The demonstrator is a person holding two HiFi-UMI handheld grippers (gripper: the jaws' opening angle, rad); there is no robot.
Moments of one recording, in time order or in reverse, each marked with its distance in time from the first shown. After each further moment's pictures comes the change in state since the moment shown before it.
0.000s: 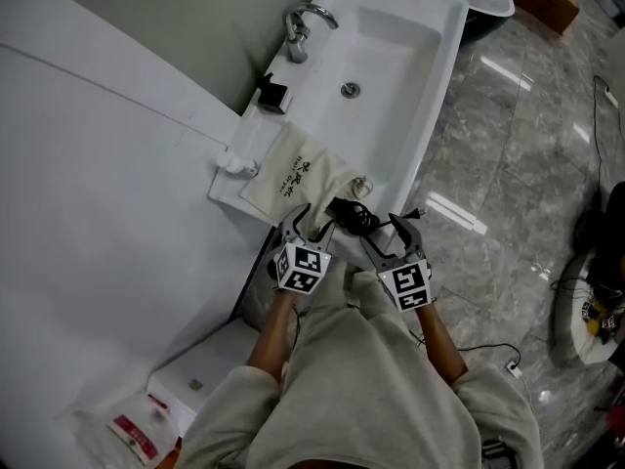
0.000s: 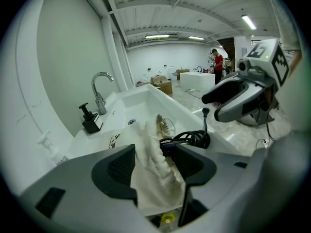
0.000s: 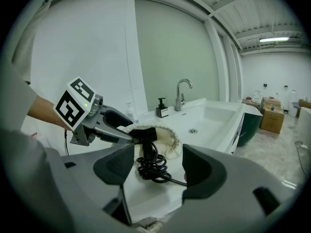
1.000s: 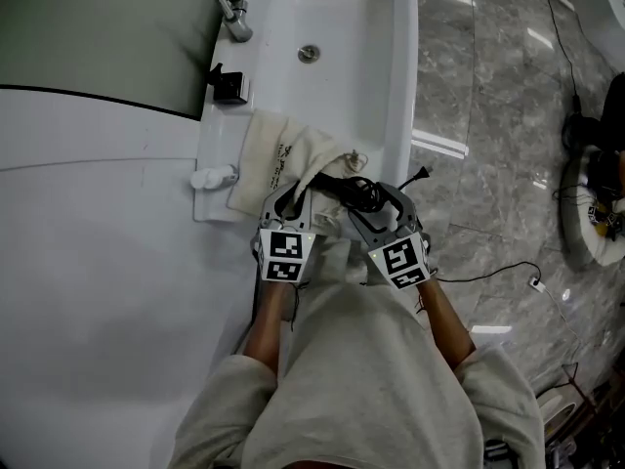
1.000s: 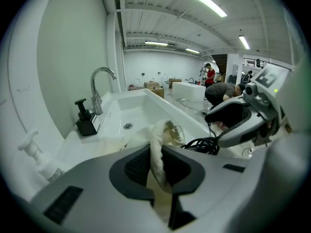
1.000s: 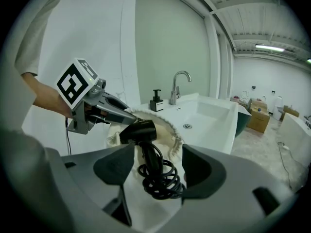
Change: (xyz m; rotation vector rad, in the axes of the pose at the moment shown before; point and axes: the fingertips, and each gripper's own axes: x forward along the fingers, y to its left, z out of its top) left arm 0.016 0.058 0.009 -0.059 -0.076 -0.185; right arm 0.052 0.022 0.004 0.019 0.115 -0.162
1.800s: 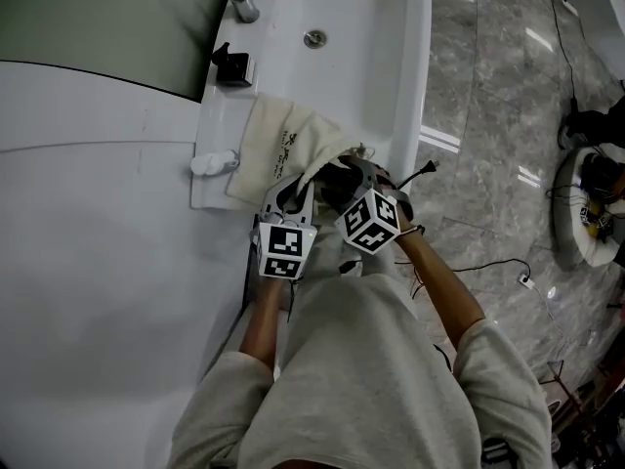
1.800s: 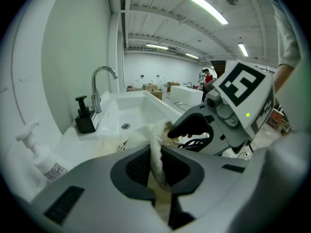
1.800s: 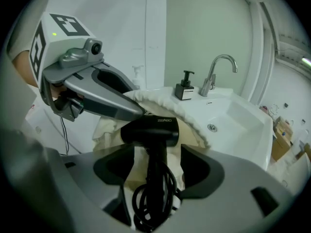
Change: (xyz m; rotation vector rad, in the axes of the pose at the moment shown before) left arm -0.007 0.004 -0.005 -0.037 -0.035 -0.047; right arm 0.088 0.040 0.008 -0.288 0.227 0.191
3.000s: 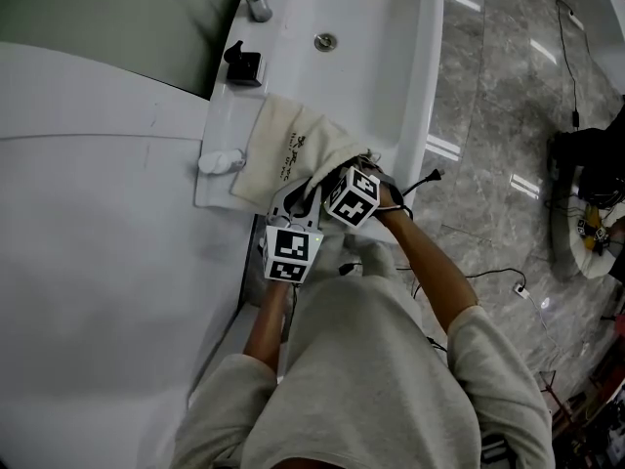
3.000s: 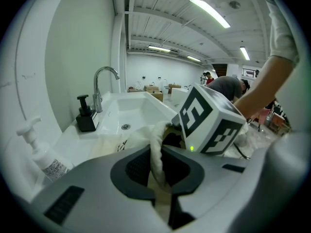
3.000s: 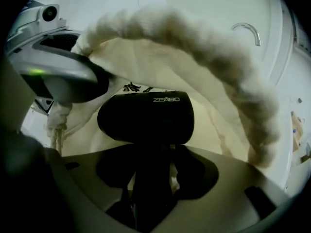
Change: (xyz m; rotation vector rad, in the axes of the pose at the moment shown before) left arm -0.002 -0.001 0.000 -0.024 -0.023 -0.003; right arm 0.062 0.004 -0.024 0.002 0.229 0.128
